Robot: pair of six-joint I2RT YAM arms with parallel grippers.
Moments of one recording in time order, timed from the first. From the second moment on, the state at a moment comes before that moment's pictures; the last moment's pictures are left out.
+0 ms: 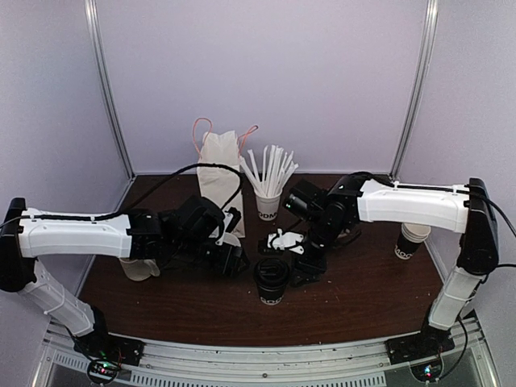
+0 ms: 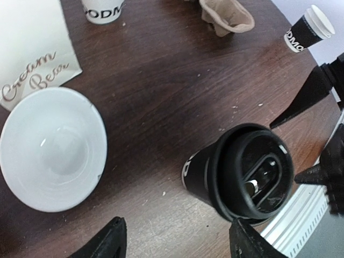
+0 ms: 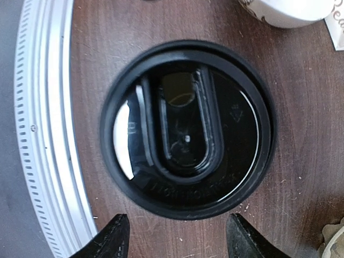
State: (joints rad) left arm -1.06 1.45 1.02 -0.40 -0.07 -0.58; right arm 0.93 1.72 1.40 -0.97 -0.27 -0.46
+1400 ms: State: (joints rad) left arm -1.05 1.55 0.93 -0.17 0.12 -0.89; right arm 0.59 1.88 1.51 -1.04 -0.78 -0.28
